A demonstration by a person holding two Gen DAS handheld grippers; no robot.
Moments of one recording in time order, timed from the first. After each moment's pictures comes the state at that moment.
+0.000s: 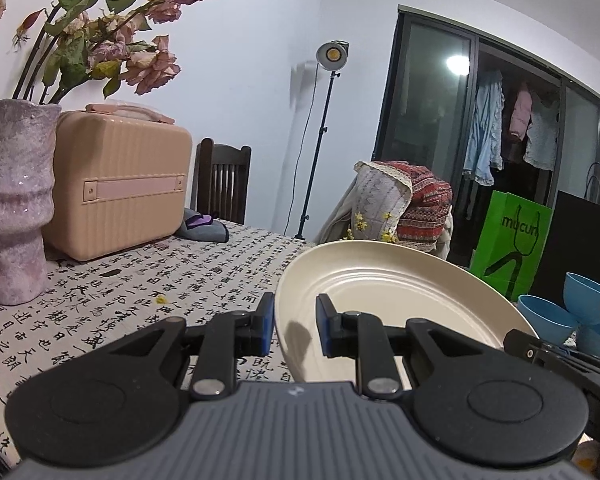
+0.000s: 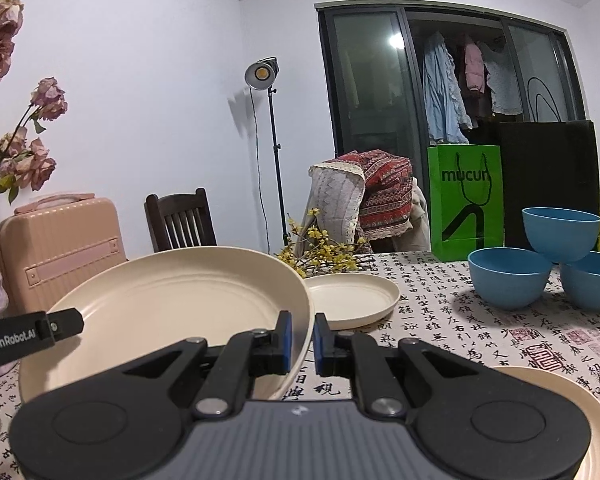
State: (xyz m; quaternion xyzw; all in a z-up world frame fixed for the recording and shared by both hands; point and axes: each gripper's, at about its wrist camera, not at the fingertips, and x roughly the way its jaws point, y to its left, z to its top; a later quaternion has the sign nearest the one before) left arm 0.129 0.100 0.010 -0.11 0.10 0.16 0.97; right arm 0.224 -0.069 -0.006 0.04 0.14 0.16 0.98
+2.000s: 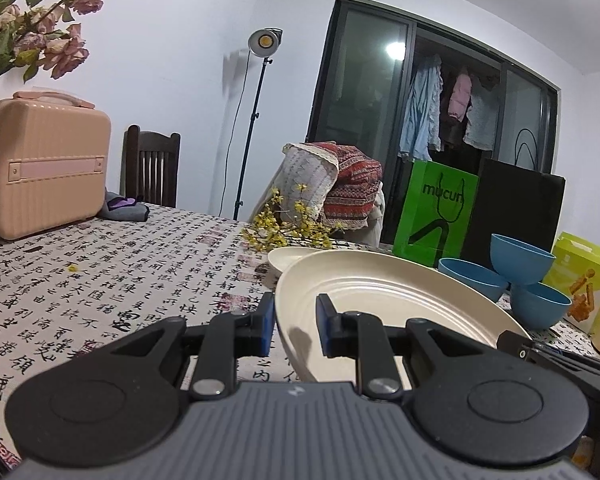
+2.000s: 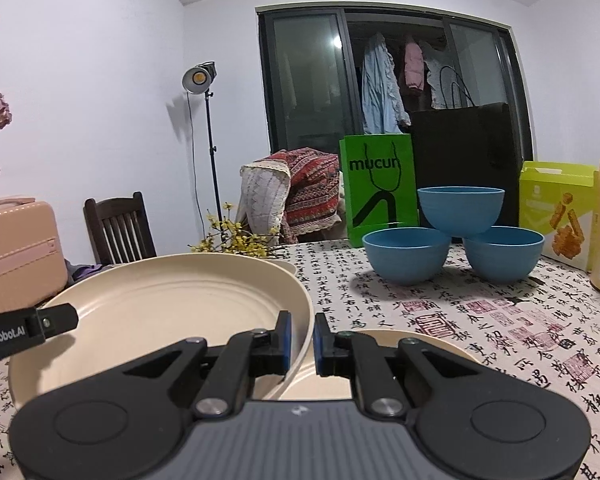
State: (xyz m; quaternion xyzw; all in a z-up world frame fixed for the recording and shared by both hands) left arm 0.134 0.021 -0.017 -0.10 0.11 0.07 0.99; right arm 0.202 -0.159 -0.036 0.05 0.14 0.08 0.99
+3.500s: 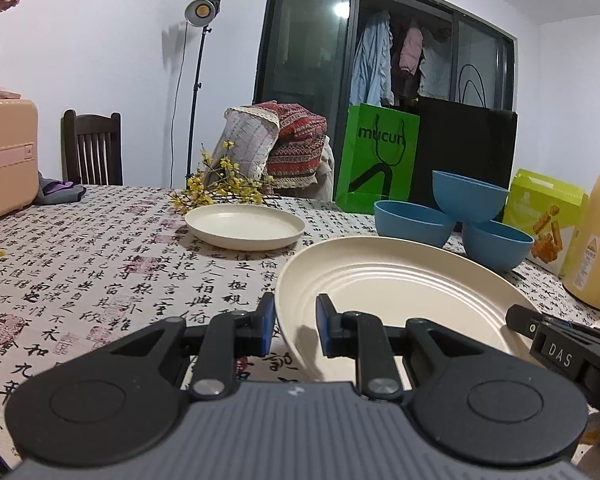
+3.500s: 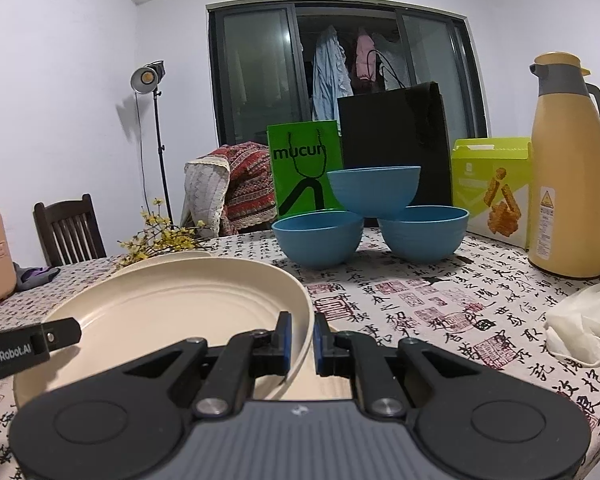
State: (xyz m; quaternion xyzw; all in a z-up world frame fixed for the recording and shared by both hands) left arm 0.166 -0.058 -0.042 -0.05 0.16 0.01 0.99; right arm 0.202 -0.242 -0.063 0.07 0.15 0.01 0.99
